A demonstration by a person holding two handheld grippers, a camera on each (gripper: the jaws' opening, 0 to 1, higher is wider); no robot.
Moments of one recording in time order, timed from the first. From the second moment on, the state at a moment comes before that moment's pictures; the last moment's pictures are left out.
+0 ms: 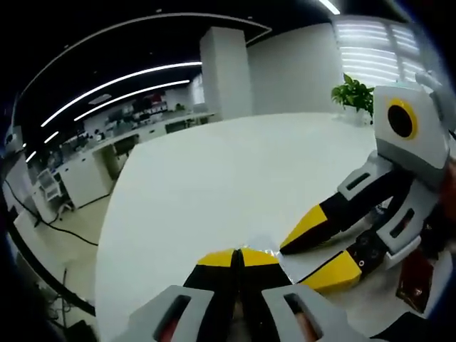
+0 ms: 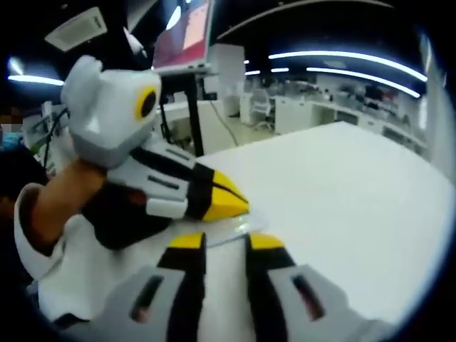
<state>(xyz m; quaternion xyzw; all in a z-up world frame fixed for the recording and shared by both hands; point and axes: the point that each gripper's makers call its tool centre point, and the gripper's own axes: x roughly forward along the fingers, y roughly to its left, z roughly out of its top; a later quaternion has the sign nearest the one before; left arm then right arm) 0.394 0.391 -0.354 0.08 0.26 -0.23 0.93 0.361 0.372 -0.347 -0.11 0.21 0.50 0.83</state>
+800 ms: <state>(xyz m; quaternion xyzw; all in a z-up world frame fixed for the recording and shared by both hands) 0.403 0.432 -0.342 0.04 0.23 -0.16 0.96 0.364 0.374 -0.343 -0.10 0.21 0.49 0.84</state>
